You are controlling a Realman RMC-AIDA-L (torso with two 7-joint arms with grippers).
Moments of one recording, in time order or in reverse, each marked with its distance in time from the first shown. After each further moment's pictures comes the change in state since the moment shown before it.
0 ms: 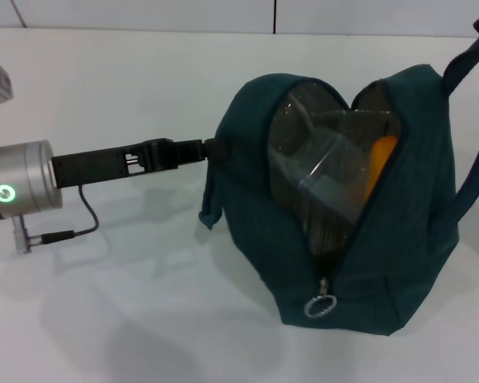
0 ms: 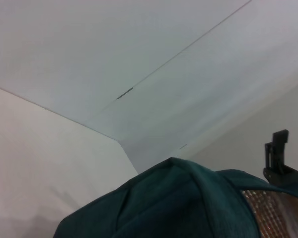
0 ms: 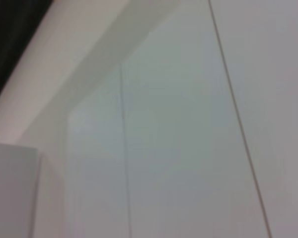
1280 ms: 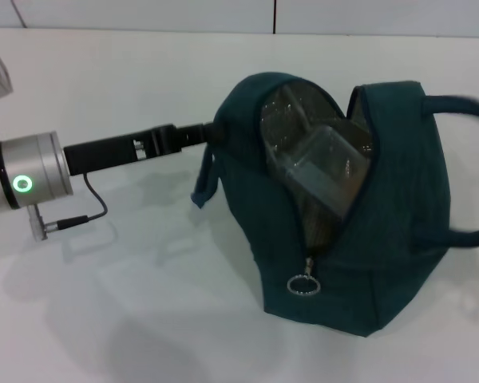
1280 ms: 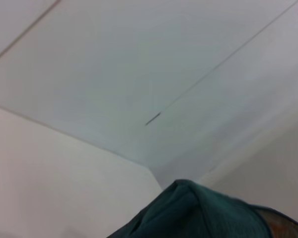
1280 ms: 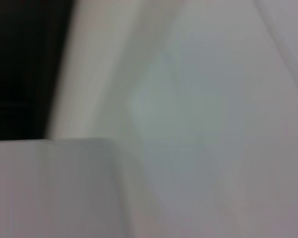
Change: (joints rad) left arm -0.006 -0.023 -0.008 -0.001 -0.020 -0.120 0.051; right arm -0.080 -0.046 0.085 0.126 -0.276 -0.272 0.103
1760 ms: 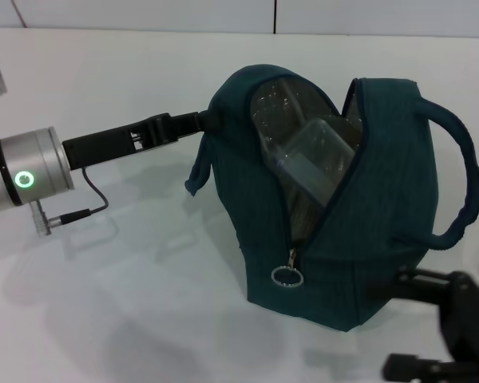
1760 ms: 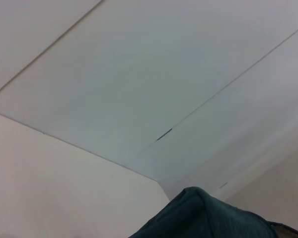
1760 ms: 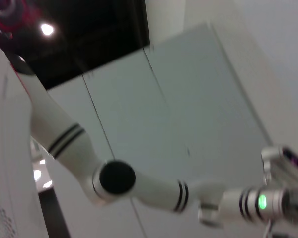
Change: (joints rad) left arm 0.005 -0.010 -0.015 -0.006 -0.022 -0.040 0.003; right arm 0.118 0.030 -0.009 0.011 -0.500 -0.049 0.166
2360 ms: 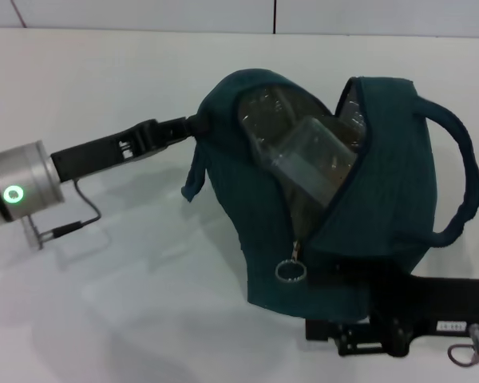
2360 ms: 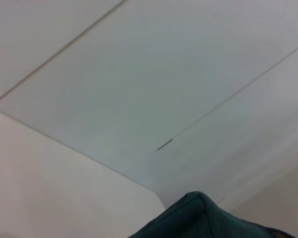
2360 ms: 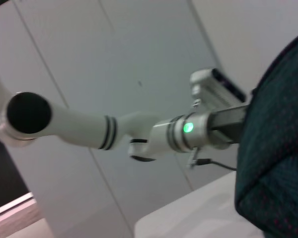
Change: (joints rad) left arm 0.045 -0.006 0.001 -0.008 -0.042 0.011 -0.002; right arm 0.091 0.047 -0.029 0.001 -0.082 0.313 0.099
